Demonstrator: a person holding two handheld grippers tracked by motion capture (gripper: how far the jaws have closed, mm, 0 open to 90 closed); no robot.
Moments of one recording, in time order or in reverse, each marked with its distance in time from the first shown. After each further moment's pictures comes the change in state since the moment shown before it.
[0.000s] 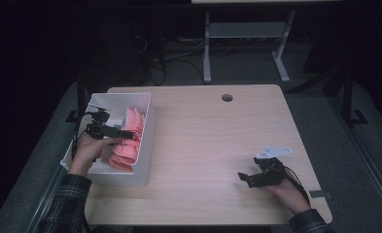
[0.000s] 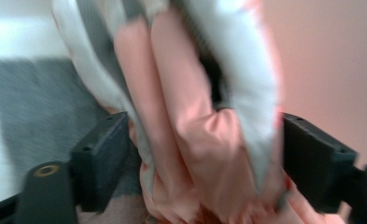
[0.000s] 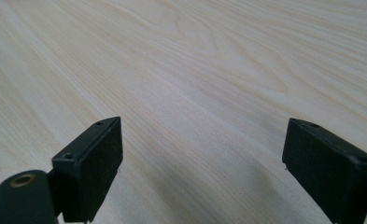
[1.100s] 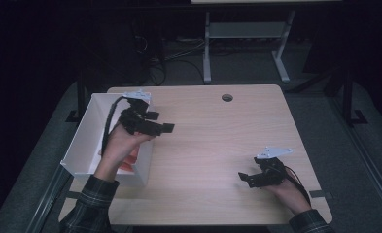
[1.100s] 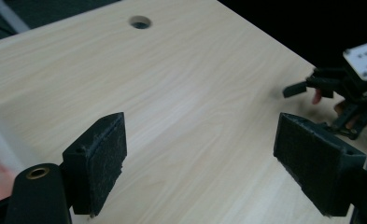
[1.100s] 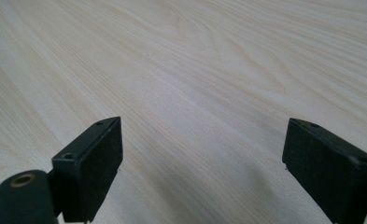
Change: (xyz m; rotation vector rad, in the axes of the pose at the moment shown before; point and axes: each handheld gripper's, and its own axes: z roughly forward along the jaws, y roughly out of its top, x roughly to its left) left arm -0.175 0.029 0.007 -0.132 -0.101 0.390; right arm 0.001 0.001 -0.002 0.005 -0.004 0.002
